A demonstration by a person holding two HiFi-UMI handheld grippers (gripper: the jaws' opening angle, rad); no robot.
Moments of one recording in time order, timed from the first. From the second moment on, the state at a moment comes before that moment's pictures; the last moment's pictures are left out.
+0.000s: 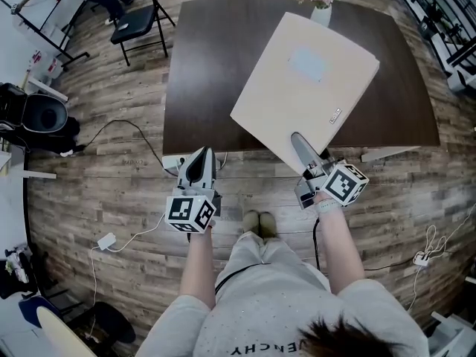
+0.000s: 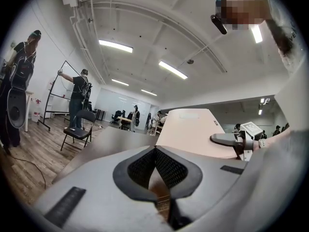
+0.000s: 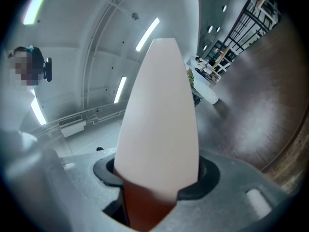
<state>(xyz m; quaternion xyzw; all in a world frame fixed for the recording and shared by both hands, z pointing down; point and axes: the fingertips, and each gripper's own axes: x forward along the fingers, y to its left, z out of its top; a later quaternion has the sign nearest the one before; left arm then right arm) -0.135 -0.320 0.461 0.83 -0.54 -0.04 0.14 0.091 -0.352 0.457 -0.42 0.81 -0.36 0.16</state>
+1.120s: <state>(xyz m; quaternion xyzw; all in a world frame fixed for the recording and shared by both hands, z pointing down) -0.135 -0.332 0.407 0.83 -0.55 -0.04 0.11 0.125 -0.350 0.397 -0.48 0.83 -0.25 0.13</state>
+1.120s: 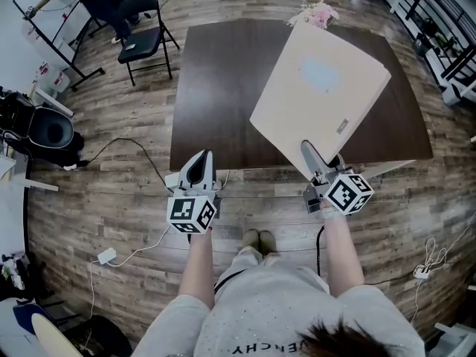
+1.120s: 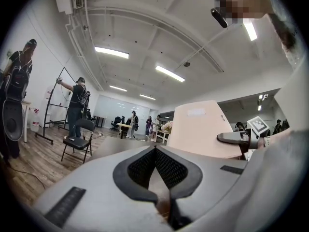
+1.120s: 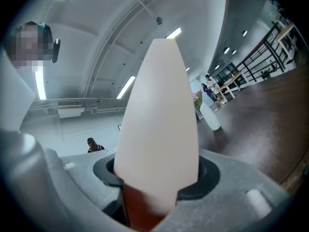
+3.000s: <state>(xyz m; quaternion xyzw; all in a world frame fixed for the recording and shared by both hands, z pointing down) -0.146 -0.329 0.344 0.82 -0.56 -0.08 0.09 0.147 -0.338 0.332 -0.52 0.84 -0.14 0.11</state>
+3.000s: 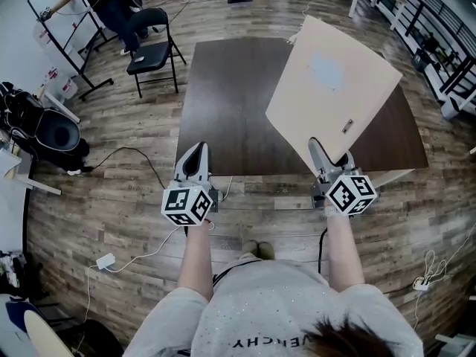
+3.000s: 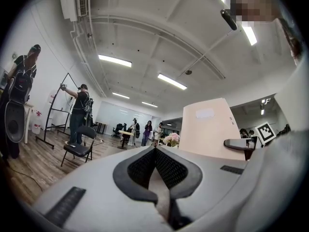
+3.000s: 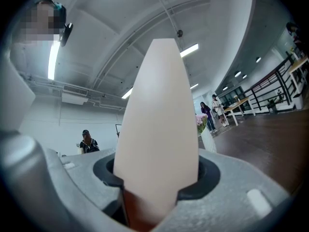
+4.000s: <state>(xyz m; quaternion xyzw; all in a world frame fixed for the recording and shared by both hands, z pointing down) -0.152 -0.331 0.346 0.82 -0.56 -0.08 0.08 0.145 -0.335 0.328 -0.54 0.83 -0.08 0.10</state>
